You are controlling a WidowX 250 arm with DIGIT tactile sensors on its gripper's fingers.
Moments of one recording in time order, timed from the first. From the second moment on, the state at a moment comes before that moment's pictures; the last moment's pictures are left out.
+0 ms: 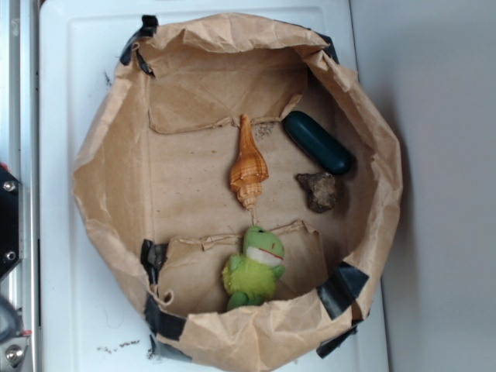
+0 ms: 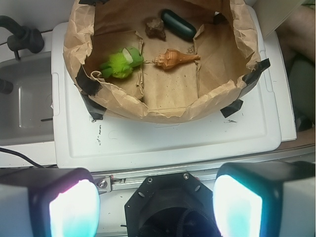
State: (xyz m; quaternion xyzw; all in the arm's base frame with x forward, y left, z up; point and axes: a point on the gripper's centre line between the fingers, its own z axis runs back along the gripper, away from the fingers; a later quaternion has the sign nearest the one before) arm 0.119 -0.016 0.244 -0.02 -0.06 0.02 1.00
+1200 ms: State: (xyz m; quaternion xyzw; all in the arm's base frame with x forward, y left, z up) arm 0.261 -0.009 0.168 0.01 -0.07 0.28 0.96
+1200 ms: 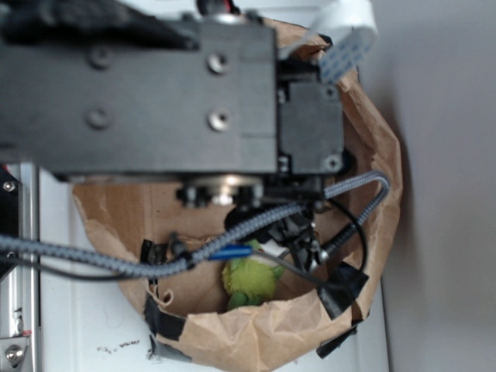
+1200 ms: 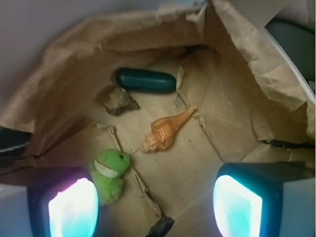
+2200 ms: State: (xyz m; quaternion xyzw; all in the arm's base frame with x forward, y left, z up) arm 0.292 0.010 0.071 0.03 -0.02 0.37 0.93
